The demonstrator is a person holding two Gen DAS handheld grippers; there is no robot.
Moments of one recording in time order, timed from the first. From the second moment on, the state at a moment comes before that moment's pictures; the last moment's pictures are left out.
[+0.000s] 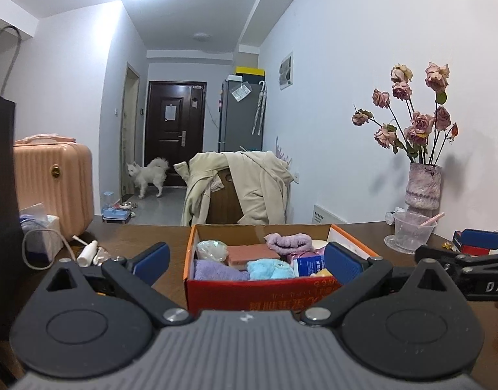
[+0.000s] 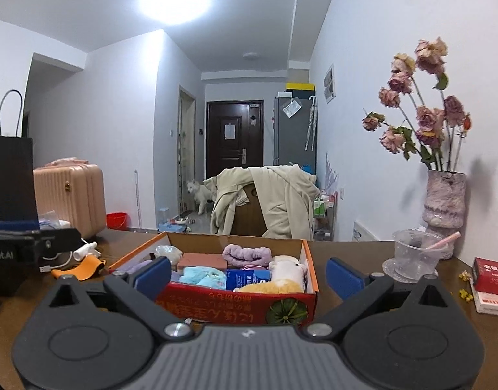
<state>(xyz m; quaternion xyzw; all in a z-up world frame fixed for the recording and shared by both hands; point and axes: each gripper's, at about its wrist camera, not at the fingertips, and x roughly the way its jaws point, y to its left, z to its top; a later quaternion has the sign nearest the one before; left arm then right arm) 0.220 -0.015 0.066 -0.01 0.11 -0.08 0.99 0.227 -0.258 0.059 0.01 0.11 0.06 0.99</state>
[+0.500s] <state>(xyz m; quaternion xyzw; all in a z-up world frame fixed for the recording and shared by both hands) 0.073 -0.001 0.026 -0.03 0.11 -0.05 0.99 0.090 -0.256 0.017 0.01 0.13 0.06 0.99</state>
